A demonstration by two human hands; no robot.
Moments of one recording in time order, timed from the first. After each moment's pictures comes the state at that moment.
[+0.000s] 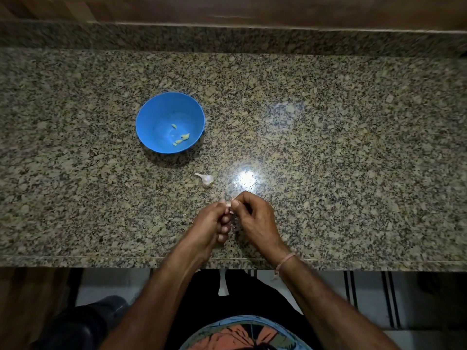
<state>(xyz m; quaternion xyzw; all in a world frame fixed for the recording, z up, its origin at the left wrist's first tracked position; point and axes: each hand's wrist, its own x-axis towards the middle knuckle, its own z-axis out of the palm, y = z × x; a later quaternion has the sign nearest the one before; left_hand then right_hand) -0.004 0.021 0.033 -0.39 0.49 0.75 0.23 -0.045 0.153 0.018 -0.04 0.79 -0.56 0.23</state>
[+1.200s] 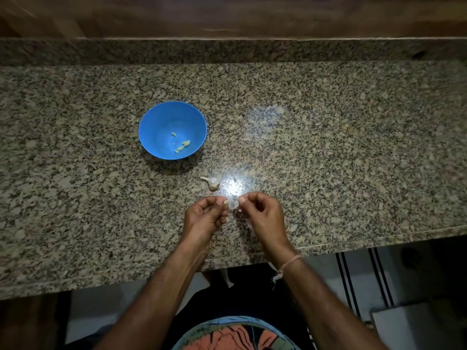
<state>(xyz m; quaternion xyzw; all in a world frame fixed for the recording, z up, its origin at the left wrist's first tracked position) 0.007 -0.023 0.016 -0.35 0.47 0.80 0.11 -0.018 0.132 0.029 0.10 0.74 -0.65 0.15</state>
